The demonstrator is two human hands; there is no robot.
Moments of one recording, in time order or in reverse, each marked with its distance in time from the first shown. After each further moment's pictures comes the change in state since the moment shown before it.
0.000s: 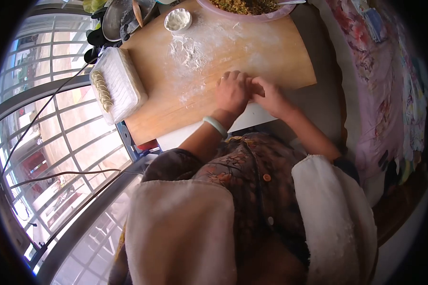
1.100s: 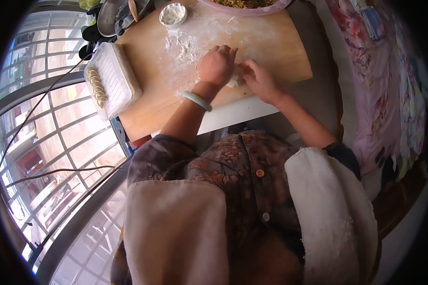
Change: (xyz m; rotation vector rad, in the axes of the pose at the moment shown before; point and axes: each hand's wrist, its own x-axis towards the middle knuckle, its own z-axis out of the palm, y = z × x) left_hand 0.058 -0.036 -0.012 0.098 0.065 0.199; right_hand 0.024 -0.005 0.004 0.054 0.085 -0.131
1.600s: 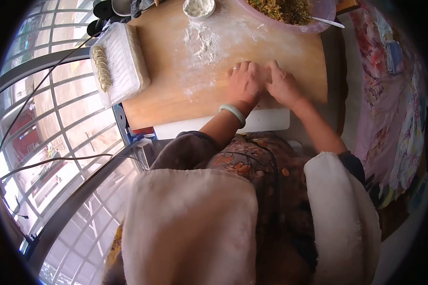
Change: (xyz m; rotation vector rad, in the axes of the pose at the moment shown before) left_hand -0.017 0.037 0.026 -0.064 0.061 -0.411; right_hand 0.052 -0.022 -0.025 -0.497 -0.245 0.126
